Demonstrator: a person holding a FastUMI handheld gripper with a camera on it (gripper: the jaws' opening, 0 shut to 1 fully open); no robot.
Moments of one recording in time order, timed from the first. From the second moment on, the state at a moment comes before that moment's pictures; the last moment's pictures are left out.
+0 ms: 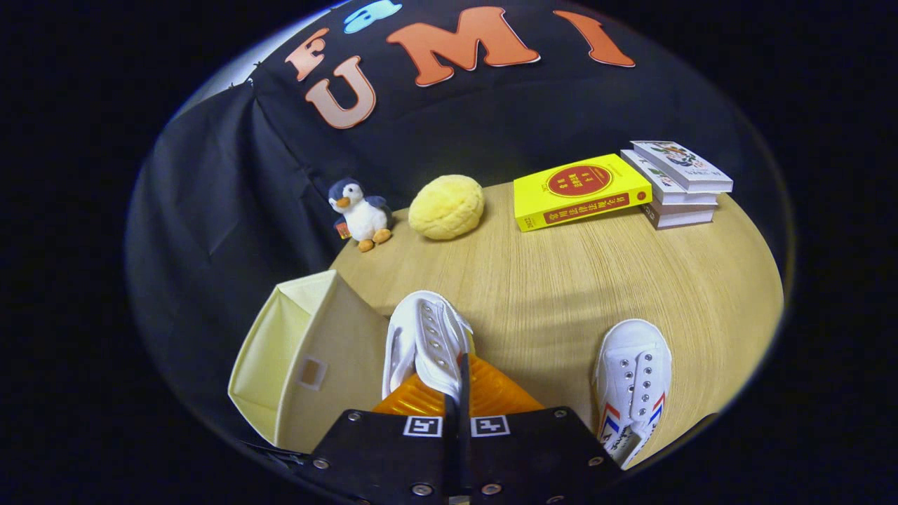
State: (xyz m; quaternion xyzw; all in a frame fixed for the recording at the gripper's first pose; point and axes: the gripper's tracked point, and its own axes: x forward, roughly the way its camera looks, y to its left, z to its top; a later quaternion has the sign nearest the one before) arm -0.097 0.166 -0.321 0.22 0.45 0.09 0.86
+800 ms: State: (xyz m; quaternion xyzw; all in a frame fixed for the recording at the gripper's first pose) arm -0.075 0.332 -0.232 0.25 0.47 0.14 0.83
